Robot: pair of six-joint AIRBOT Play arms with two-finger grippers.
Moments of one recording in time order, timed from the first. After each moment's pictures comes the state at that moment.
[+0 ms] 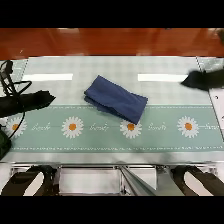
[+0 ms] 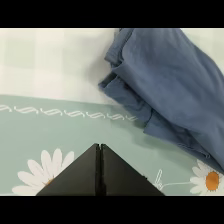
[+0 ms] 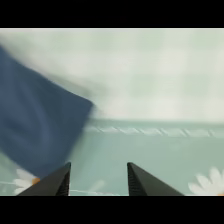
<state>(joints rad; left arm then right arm) 0.05 -0.74 0.74 1.08 -0.96 -1.54 -0.17 -0.99 1.13 -1.23 1.27 1.52</state>
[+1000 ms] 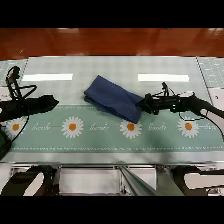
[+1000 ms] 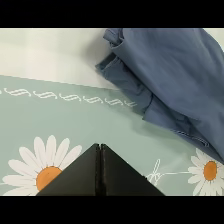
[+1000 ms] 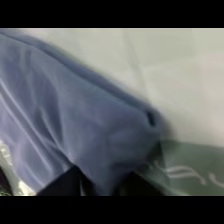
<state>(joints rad) 0.03 -0.74 0.69 1.06 -0.95 -1.54 0.01 -1.58 0.82 -0.42 0.91 1.18</state>
